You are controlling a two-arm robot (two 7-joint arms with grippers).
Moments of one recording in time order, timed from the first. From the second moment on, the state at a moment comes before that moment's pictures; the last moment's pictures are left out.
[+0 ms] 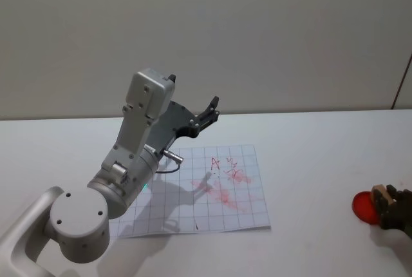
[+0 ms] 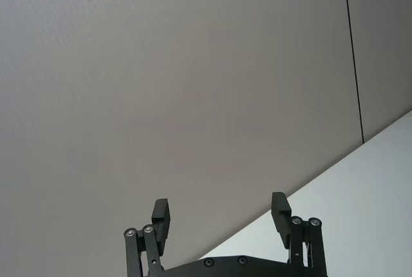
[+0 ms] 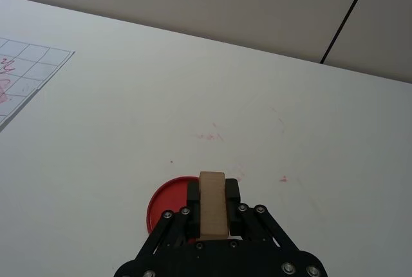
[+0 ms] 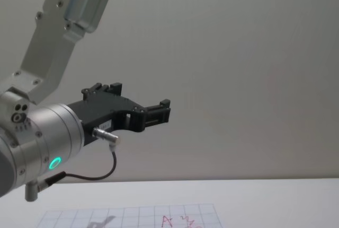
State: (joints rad) left arm -0.24 0.38 0.45 -1.63 -0.20 0.01 -0.01; right arm -0.13 0.43 -0.16 -1.71 0.23 0.31 0.04
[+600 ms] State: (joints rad) left arm -0.24 0.38 0.45 -1.63 -0.20 0.01 -0.01; right arm -0.09 0.40 -0.17 -1.71 0.24 0.22 0.11
